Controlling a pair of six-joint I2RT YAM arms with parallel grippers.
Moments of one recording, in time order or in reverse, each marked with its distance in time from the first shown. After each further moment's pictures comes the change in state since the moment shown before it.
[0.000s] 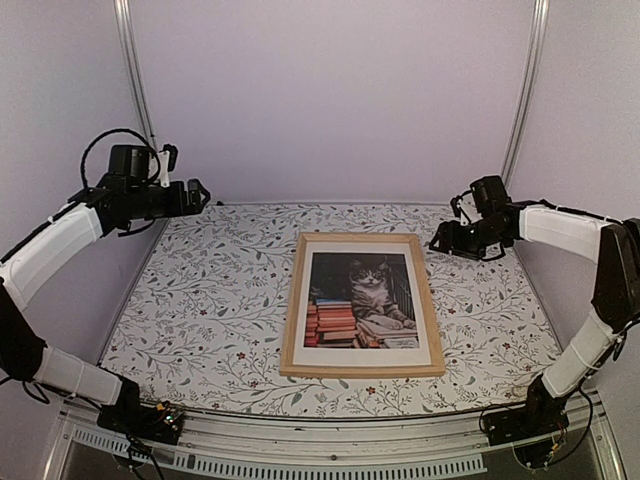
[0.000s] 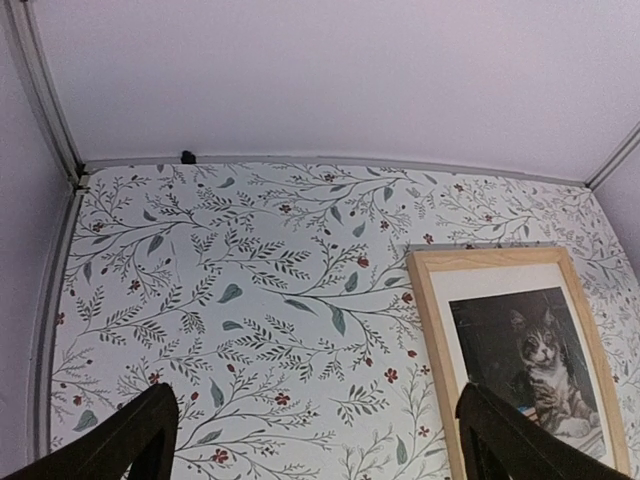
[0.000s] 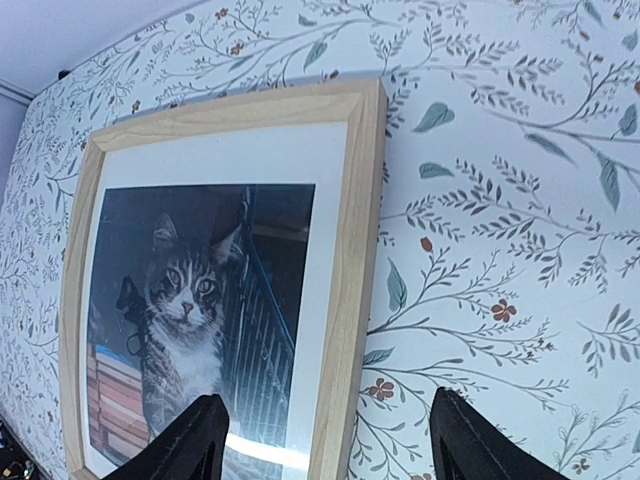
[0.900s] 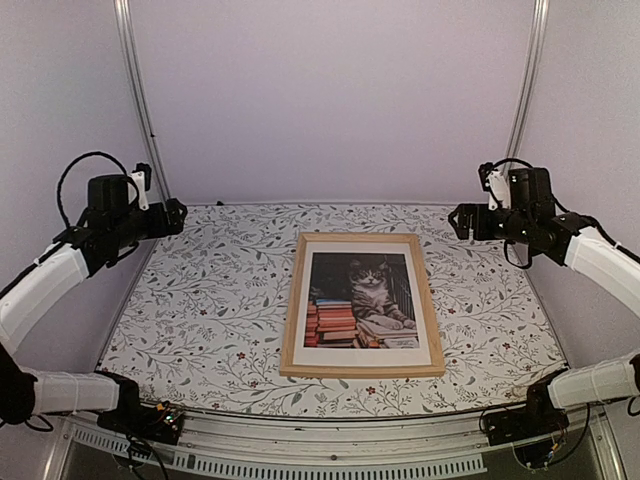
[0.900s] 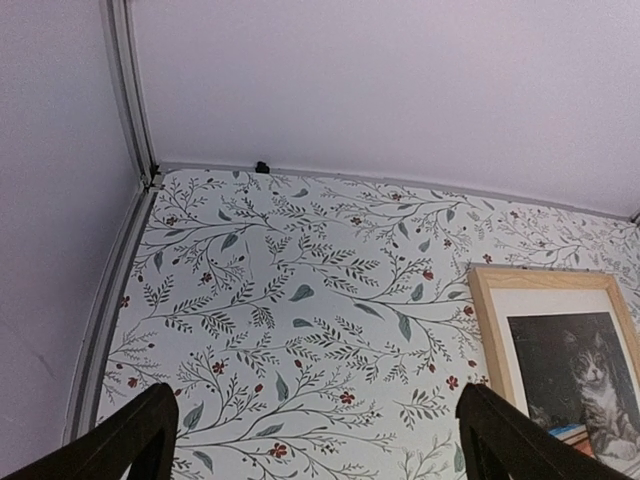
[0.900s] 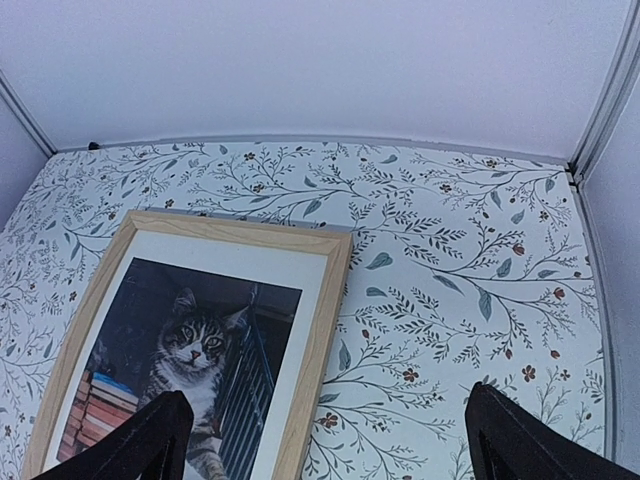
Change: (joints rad) left arm 0.061 -0.197 -0.259 0.148 -0.132 0.019; right arm 0.069 -0.425 -0.132 0.092 0.270 -0.163
